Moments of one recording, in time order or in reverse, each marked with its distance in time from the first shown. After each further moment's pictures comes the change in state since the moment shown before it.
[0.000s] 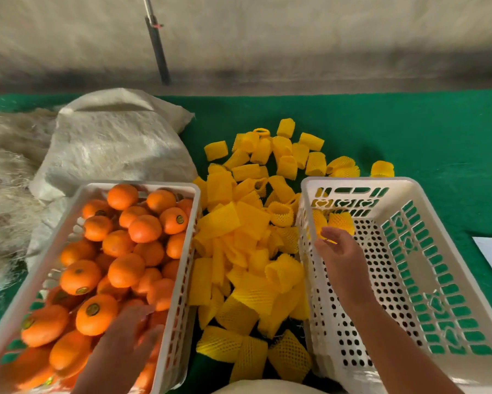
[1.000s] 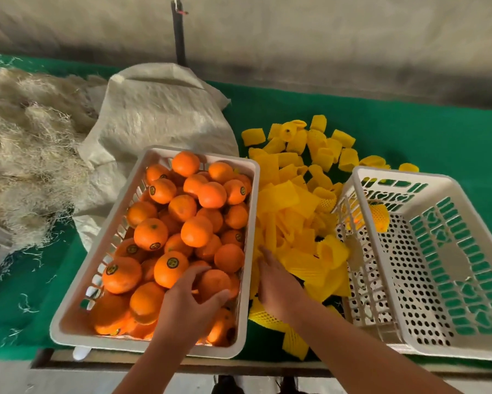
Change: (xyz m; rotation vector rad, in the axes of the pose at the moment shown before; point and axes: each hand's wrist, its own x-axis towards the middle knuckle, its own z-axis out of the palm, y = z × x) left_hand -0.013 -0.058 -0.012 -0.412 0.108 0.036; right_hand -0.139 -0.004 0.217 -0.927 -0.665 -0.319
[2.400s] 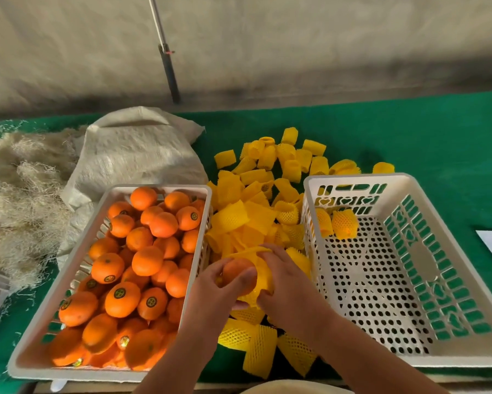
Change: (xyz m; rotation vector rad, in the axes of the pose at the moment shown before) left_hand -0.010 0.179 0.119 -0.415 -0.080 -0.223; right_hand -0.091 0.098 -0.114 0.443 0.280 -0.164
